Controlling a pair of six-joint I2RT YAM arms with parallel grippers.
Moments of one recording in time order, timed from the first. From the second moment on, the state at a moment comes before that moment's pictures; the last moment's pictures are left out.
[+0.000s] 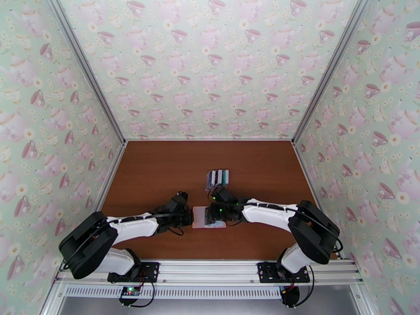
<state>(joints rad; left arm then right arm) -0.73 1.43 0.47 0.05 0.11 -0.72 0.87 1.60 0.85 -0.29 -0.09 0.82</state>
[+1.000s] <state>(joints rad) -0.73 1.44 0.48 0.04 0.11 -0.72 0.87 1.67 0.93 -0.37 -0.07 0.79</state>
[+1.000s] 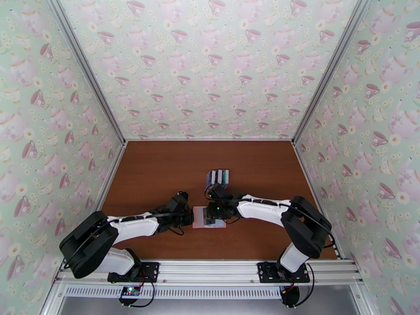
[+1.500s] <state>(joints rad) -0.73 1.44 0.49 0.04 0.12 -0.72 0.90 1.70 0.95 -0.37 -0.08 0.79</state>
